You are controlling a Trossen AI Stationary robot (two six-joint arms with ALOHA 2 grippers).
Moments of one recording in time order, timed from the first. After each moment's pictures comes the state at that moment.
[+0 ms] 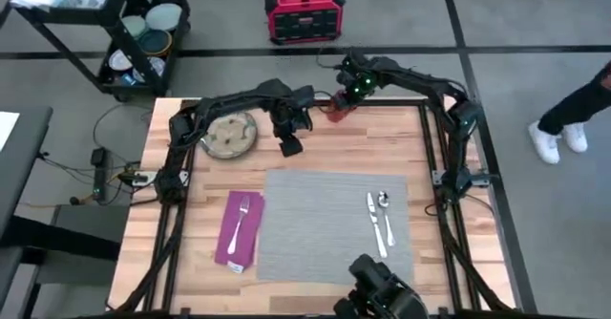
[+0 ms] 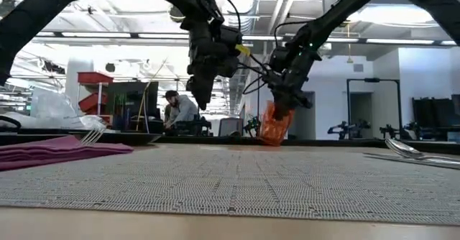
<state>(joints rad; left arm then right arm) 0.47 2.08 1.84 -1.30 0.25 0.15 -0.83 2.01 1.59 -0.77 -0.29 0.15</state>
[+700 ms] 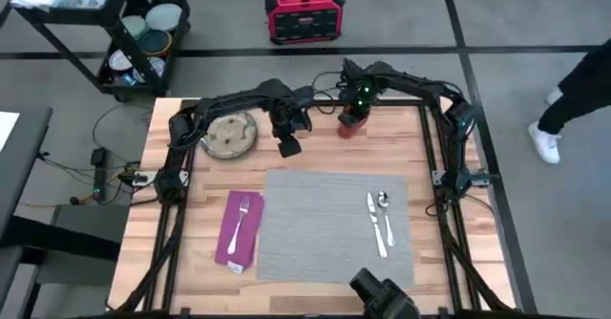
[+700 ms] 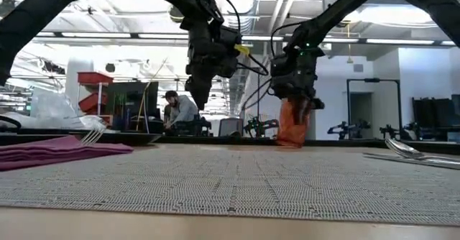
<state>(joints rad) 0.47 2.08 1.84 -1.32 0.25 0.17 -0.79 2.02 1.58 -1.14 -0.26 -0.04</state>
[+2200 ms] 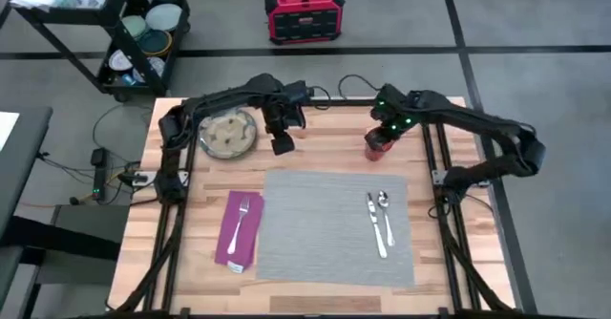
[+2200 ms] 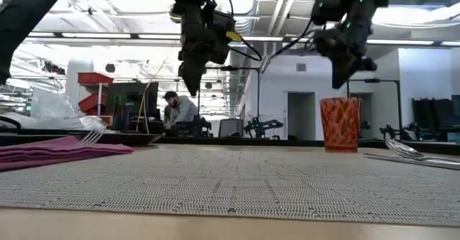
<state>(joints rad) 0.49 1.99 1.84 -1.37 0.09 0.13 -0.60 1.28 1.10 -0.98 -0.07 0.38</state>
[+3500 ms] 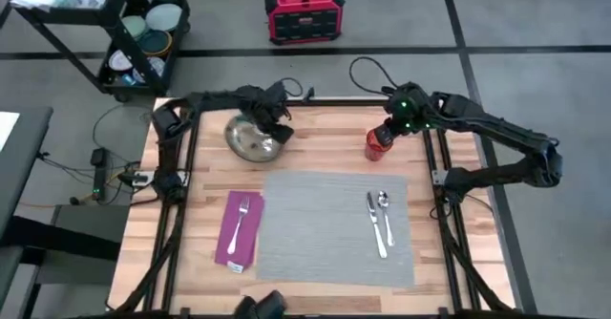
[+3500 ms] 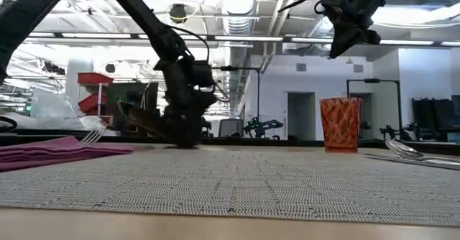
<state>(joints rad) 0.65 1.99 1.34 -0.63 0.29 -0.27 -0.49 1.13 1.13 -0.95 0.08 0.41</state>
